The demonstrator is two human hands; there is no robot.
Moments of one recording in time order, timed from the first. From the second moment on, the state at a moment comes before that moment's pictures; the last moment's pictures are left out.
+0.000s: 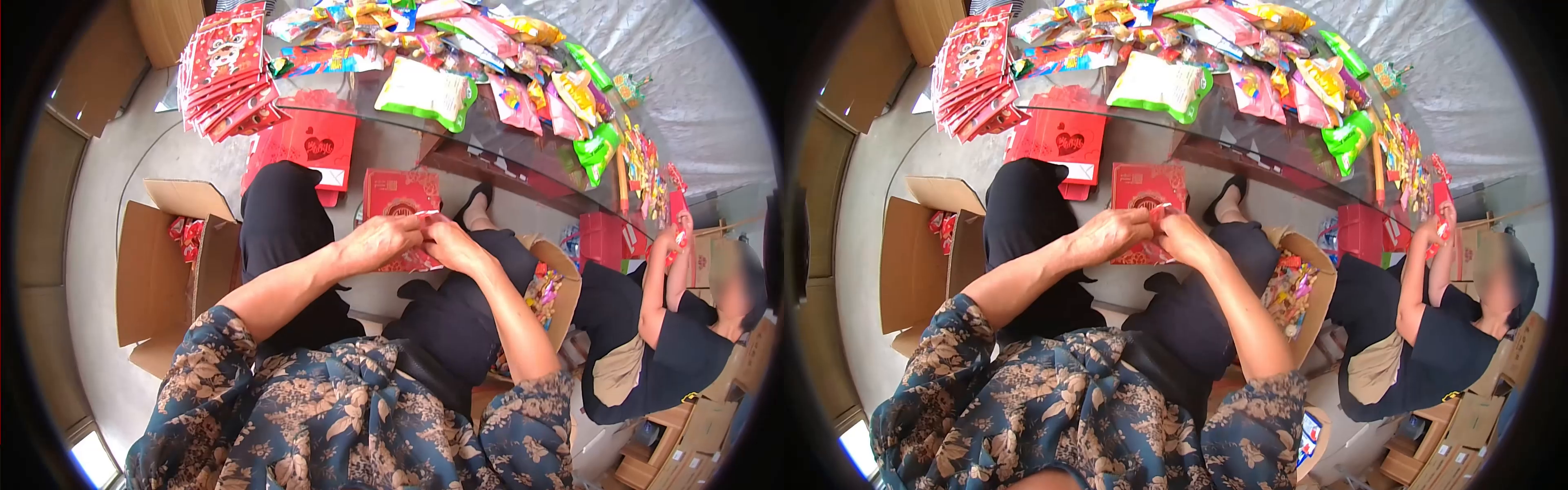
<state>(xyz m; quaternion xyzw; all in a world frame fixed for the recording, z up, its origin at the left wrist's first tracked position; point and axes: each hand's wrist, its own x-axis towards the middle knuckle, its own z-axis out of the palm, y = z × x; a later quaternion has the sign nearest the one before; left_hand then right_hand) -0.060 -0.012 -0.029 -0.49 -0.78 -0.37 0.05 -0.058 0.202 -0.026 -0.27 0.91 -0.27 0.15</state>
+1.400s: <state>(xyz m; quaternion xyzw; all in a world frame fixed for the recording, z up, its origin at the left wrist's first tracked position) -0.064 -0.020 -0.026 -0.45 -0.81 -0.37 -0.01 -0.268 0.354 0.021 0.00 0.97 -0.17 -0.19</state>
